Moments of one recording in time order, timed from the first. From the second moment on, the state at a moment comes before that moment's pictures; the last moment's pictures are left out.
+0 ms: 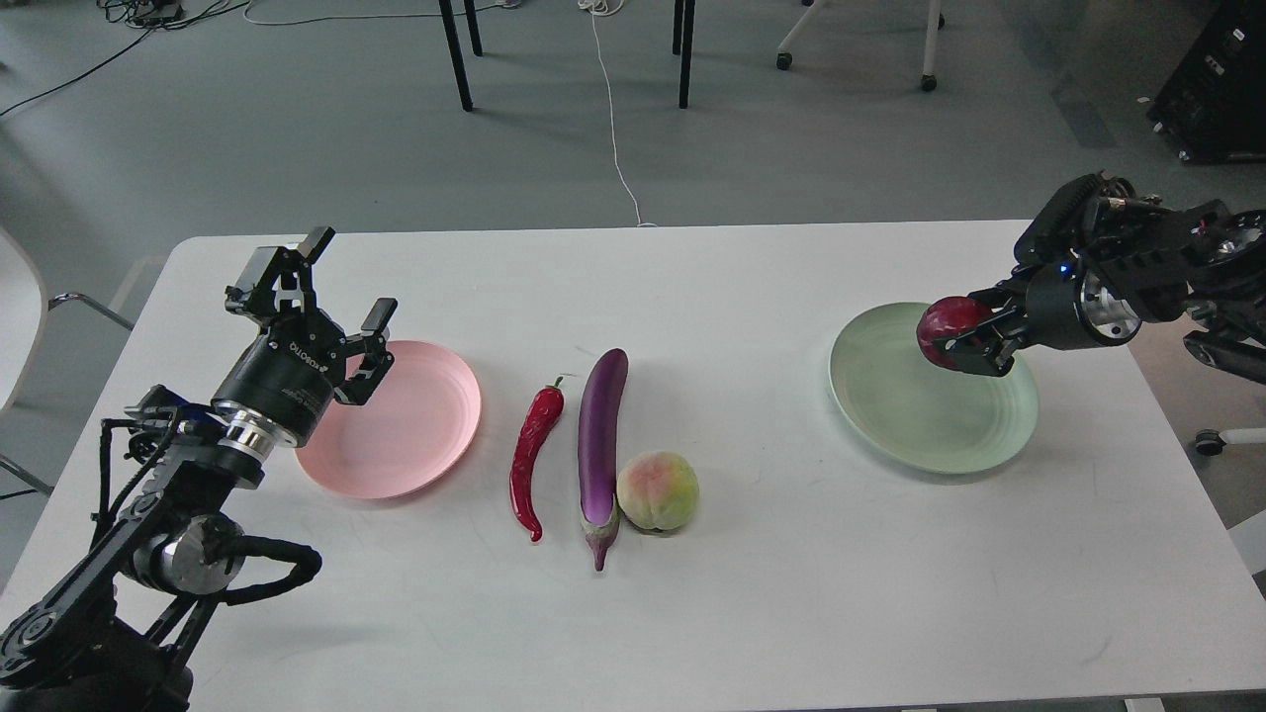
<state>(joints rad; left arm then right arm) -0.13 0.29 -1.26 -1.30 0.63 -0.24 -0.26 1.45 -0.52 -0.94 0.80 -1.35 -0.06 0.49</state>
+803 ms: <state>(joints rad) -0.13 0.29 -1.26 -1.30 0.63 -0.24 -0.26 1.50 -0.47 -0.89 0.83 -1.31 -0.10 0.49</state>
